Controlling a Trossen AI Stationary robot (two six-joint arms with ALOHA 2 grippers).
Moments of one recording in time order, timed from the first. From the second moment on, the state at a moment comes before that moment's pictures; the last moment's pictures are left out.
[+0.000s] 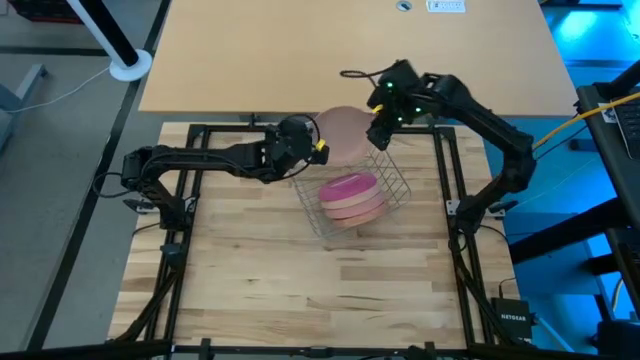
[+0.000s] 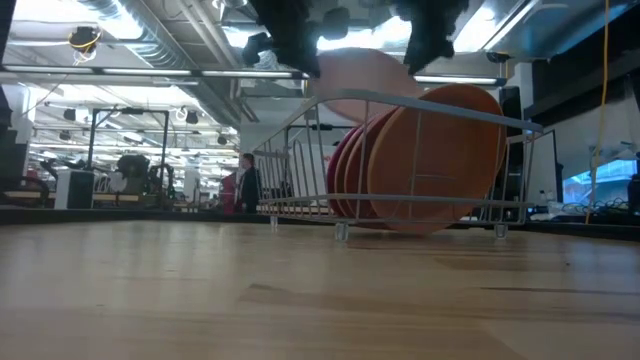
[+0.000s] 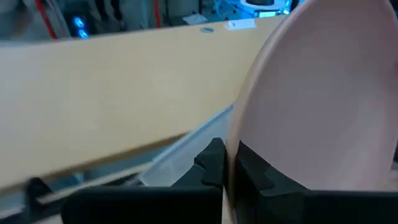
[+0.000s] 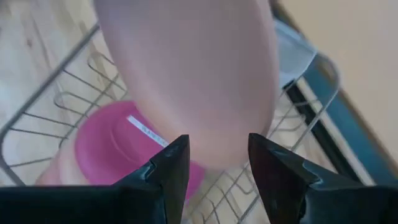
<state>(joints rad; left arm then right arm) 0.14 1.64 1.40 -0.30 -0.92 -0.52 -0.58 1.57 1.81 -1.22 -0.13 -0.06</state>
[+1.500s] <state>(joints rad) 0.15 1.64 1.40 -0.53 -0.92 -0.31 -0.58 1.67 1.89 -1.42 -0.19 -0.03</state>
